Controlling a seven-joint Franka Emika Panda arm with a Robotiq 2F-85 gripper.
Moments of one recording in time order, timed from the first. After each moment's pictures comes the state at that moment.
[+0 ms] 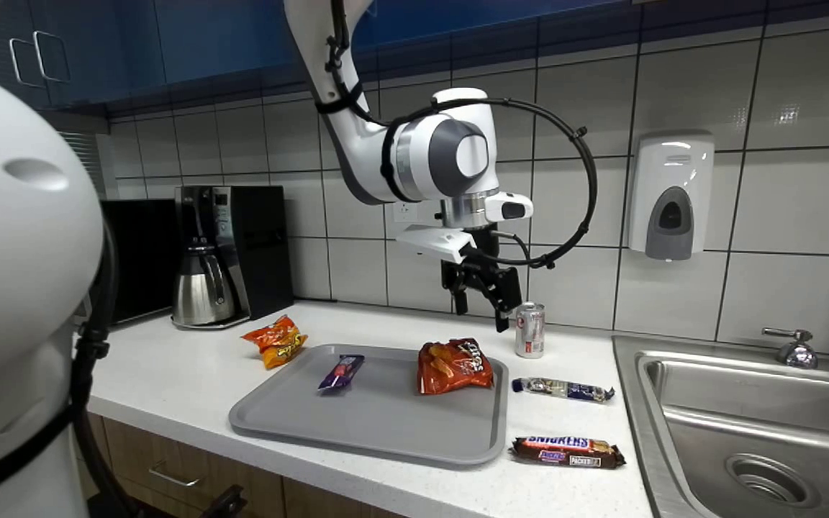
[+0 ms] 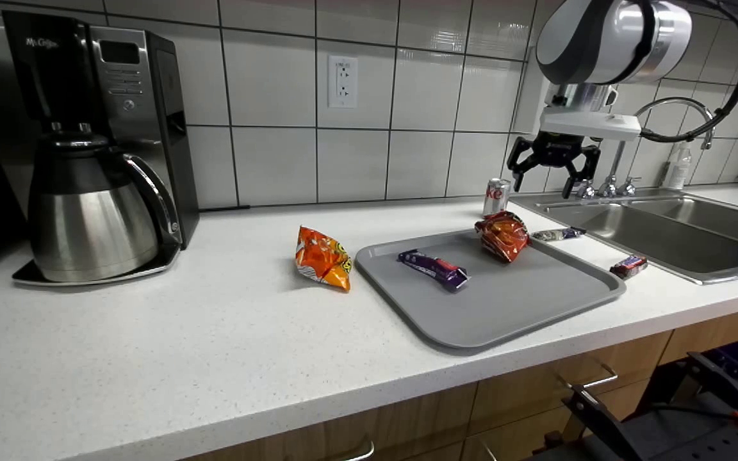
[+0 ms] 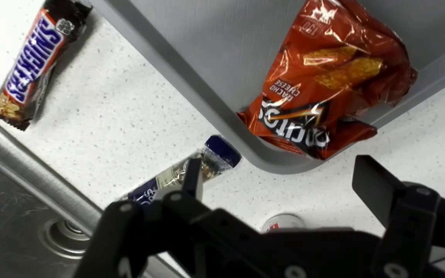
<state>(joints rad) -0.08 0.13 -0.17 -2.38 -0.02 2.70 0.27</state>
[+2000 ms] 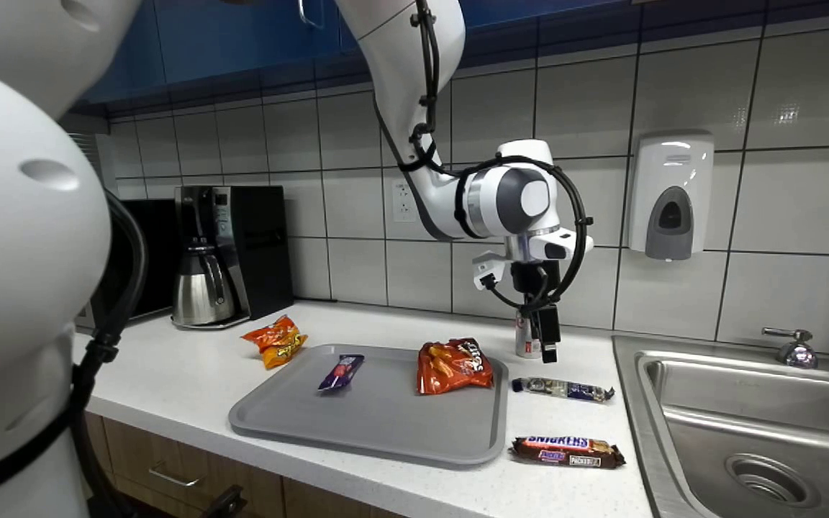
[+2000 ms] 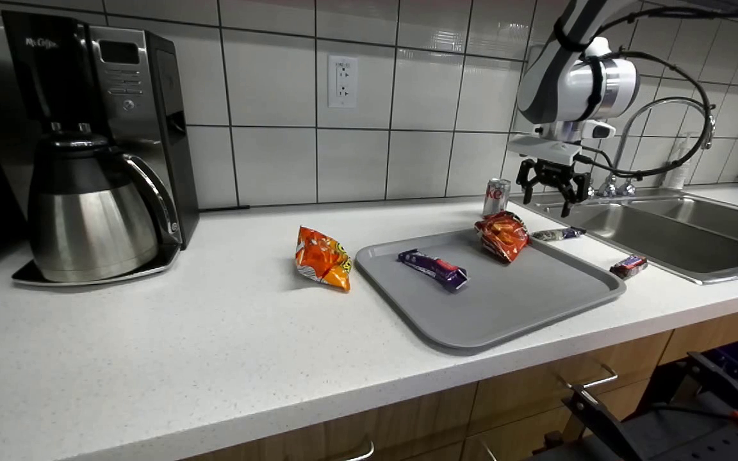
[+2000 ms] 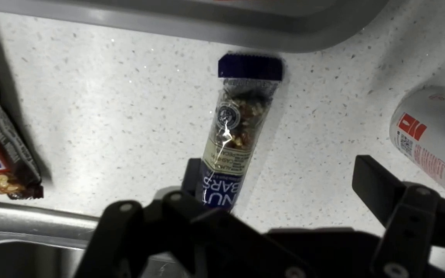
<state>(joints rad) -0.05 0.51 -0.30 -1.99 0.07 2.61 0.86</state>
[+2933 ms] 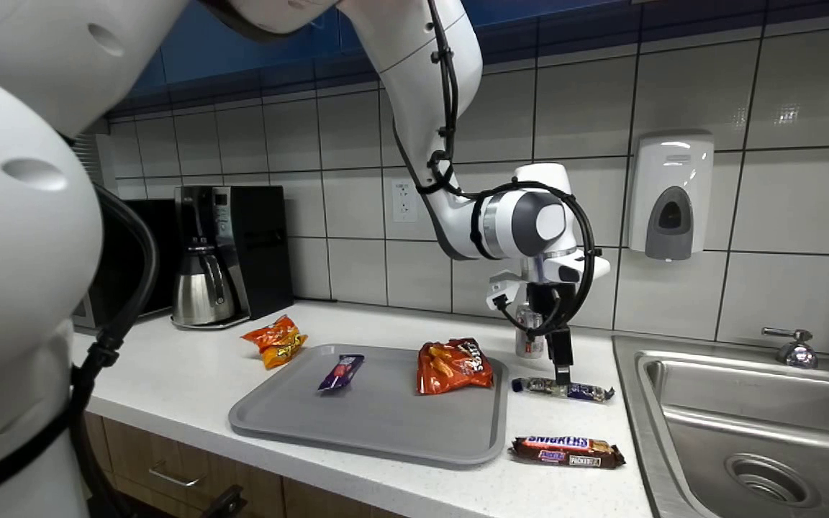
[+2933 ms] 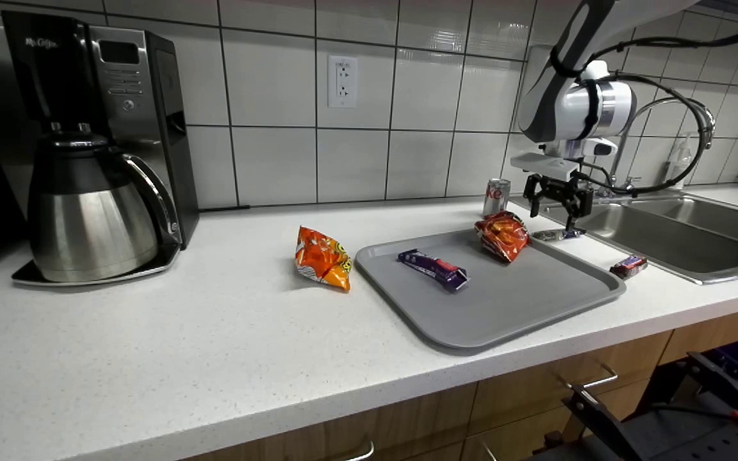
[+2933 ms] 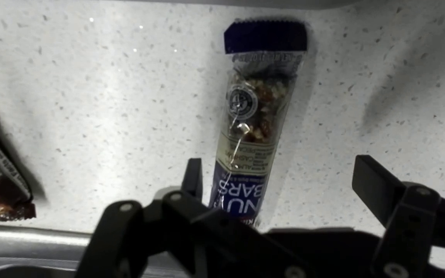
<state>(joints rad) -0.08 0.62 -0.31 -1.92 0.10 2.61 0.90</state>
